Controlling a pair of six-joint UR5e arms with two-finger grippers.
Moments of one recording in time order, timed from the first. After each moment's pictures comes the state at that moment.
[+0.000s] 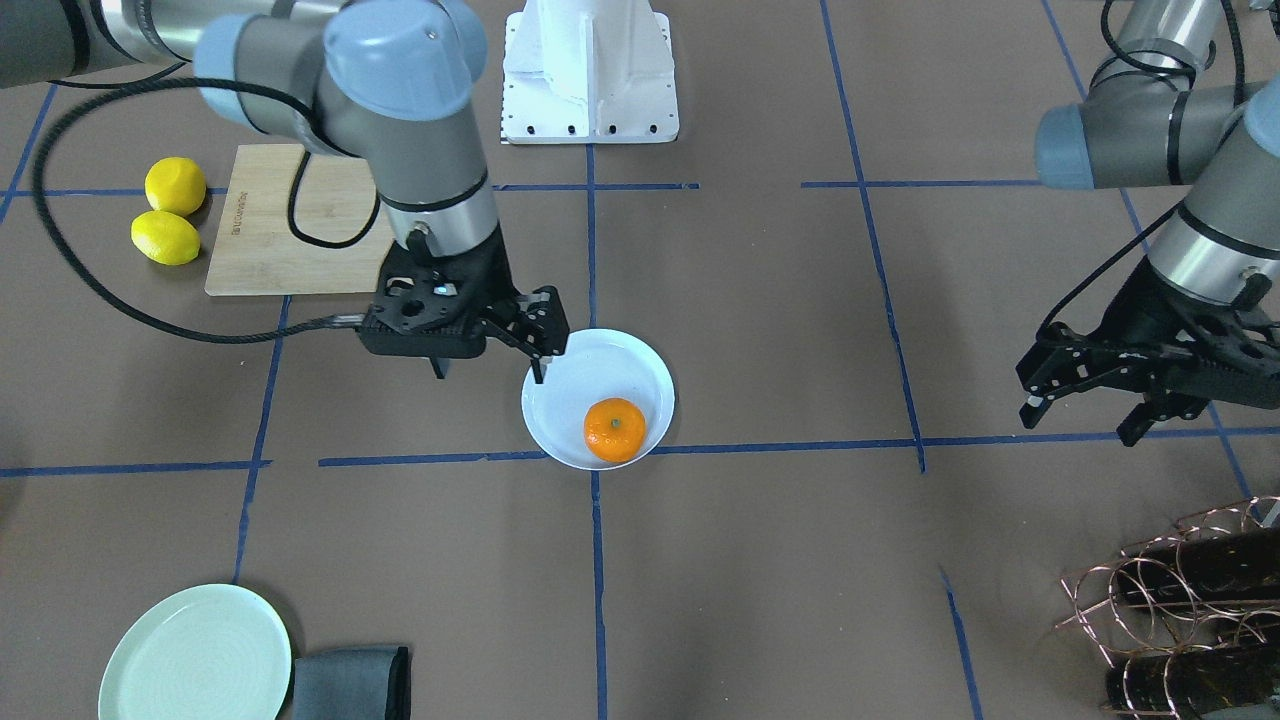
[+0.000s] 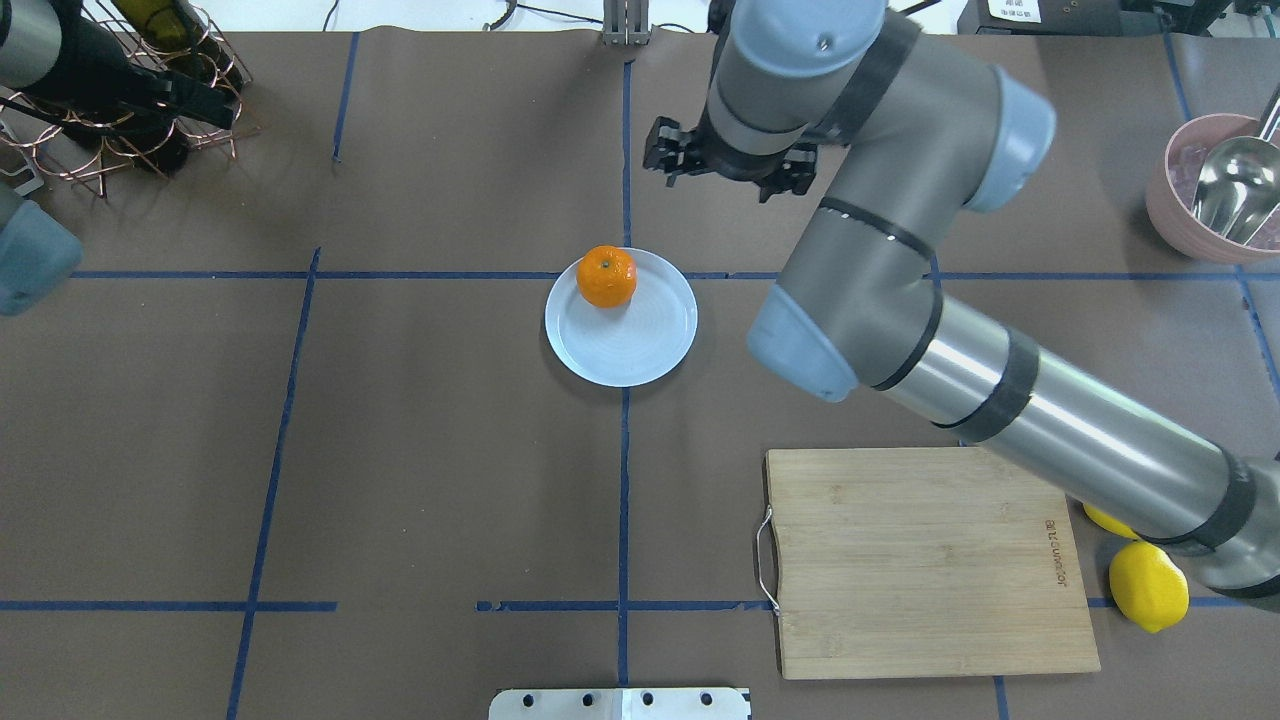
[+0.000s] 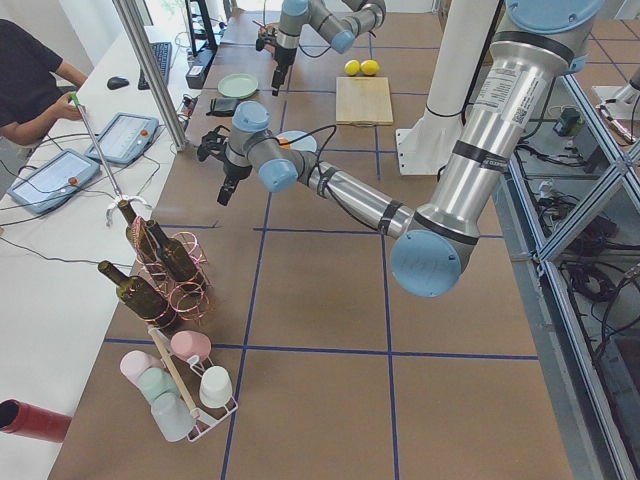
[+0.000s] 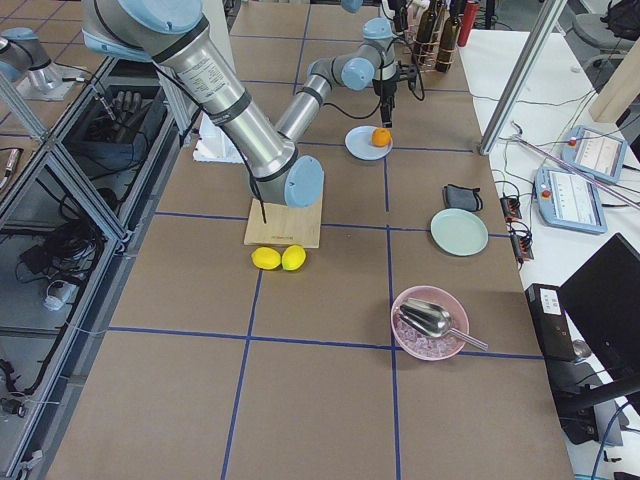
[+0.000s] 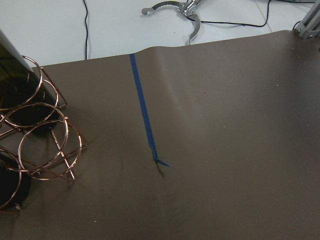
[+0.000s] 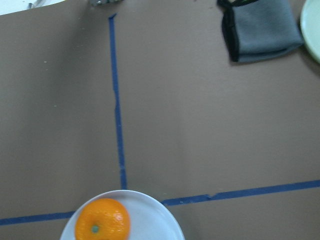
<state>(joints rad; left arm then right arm) -1.16 -1.93 -1.65 -1.95 -2.10 -0.56 0.80 -0.79 1.74 -1.76 1.88 1.14</state>
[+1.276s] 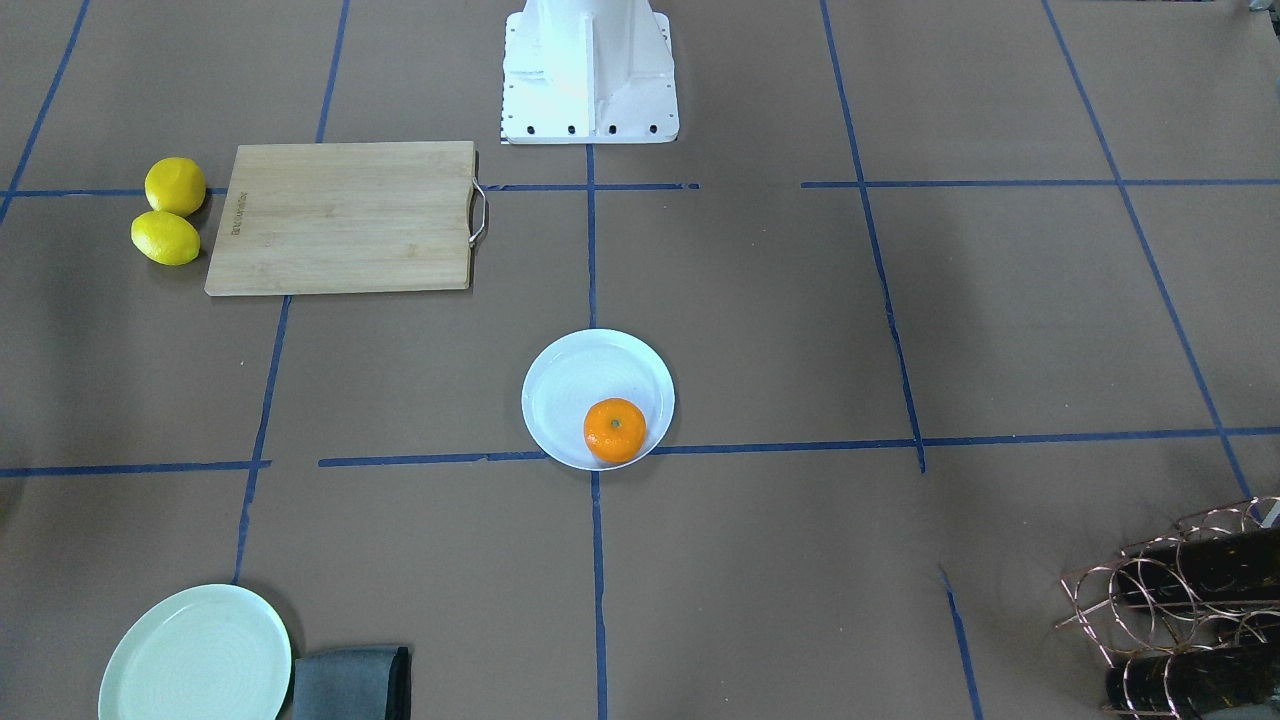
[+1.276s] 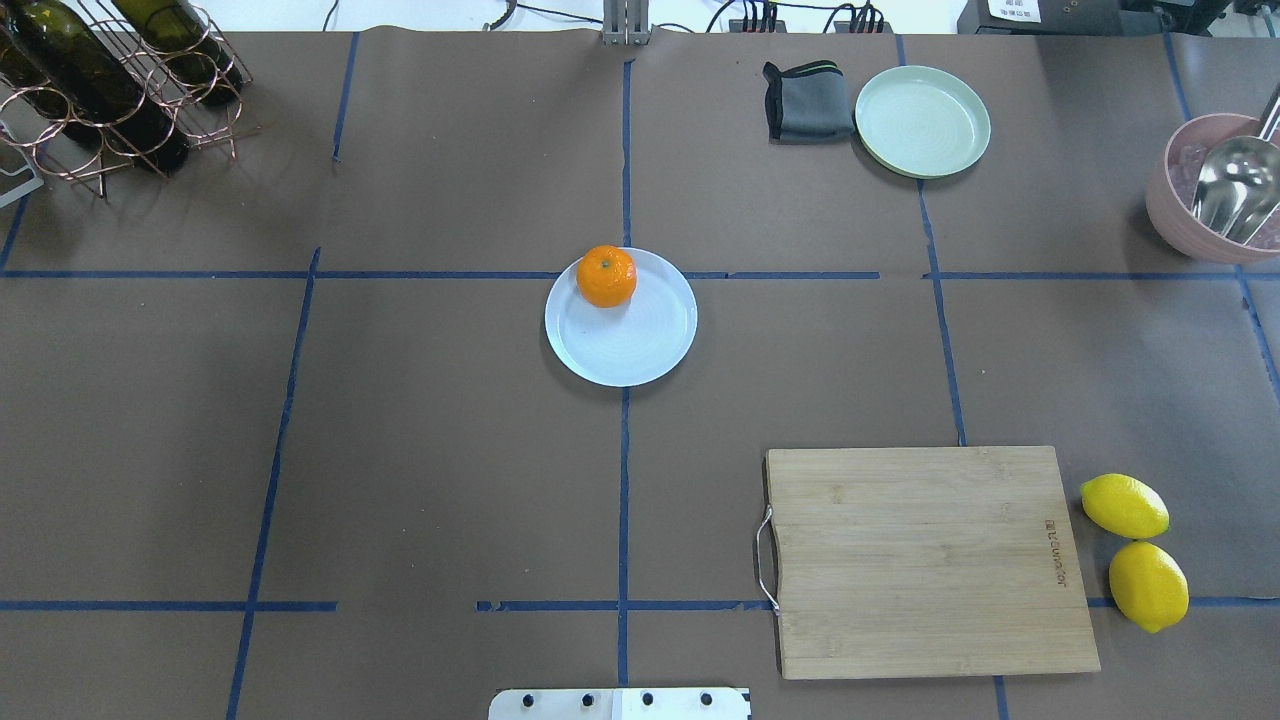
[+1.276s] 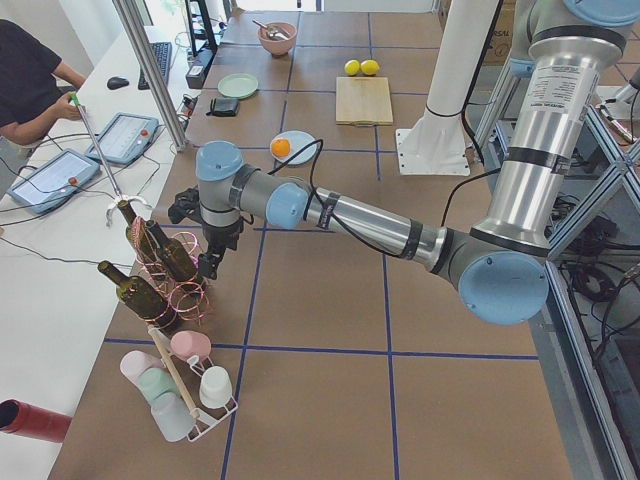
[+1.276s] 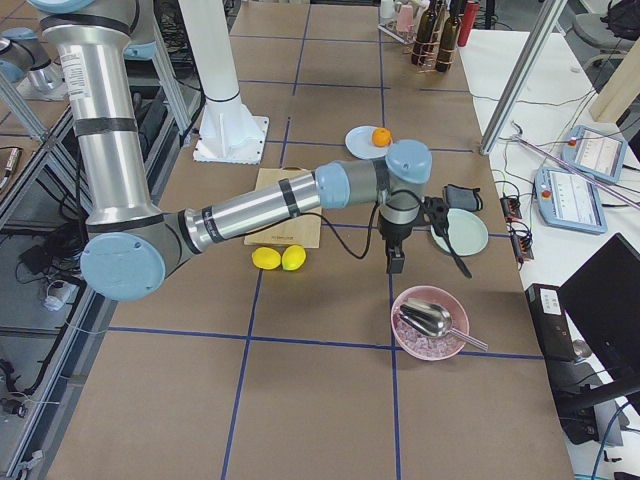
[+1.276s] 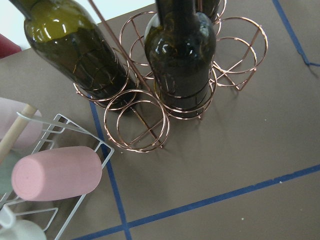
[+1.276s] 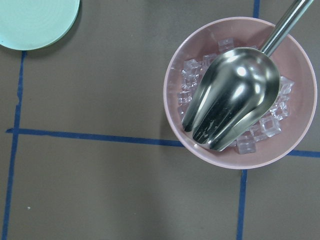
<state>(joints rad) -1.47 -1.79 -1.66 -1.61 -2.24 0.03 1.49 -1.47 1.72 -1.63 2.38 0.13</state>
